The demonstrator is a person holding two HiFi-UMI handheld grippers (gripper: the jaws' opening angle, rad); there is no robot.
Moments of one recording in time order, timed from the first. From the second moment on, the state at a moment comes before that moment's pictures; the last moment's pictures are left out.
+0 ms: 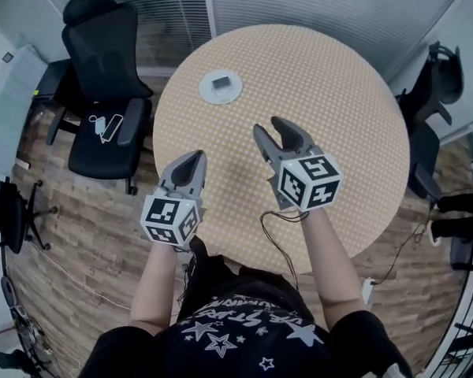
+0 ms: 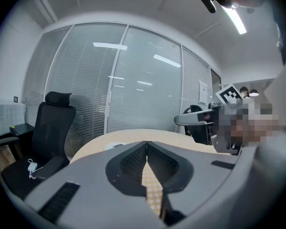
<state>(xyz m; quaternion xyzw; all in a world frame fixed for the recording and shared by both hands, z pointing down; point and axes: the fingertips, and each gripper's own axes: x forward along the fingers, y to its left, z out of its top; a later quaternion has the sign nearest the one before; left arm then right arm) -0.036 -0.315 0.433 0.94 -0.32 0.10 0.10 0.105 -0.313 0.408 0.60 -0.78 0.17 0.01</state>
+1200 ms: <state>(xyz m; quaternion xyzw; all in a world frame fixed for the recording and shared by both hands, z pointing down) -0.158 -0.026 0.368 0.90 -0.43 0.06 0.05 -0.005 -0.086 0.362 0.54 -0.83 0.15 -0.02</state>
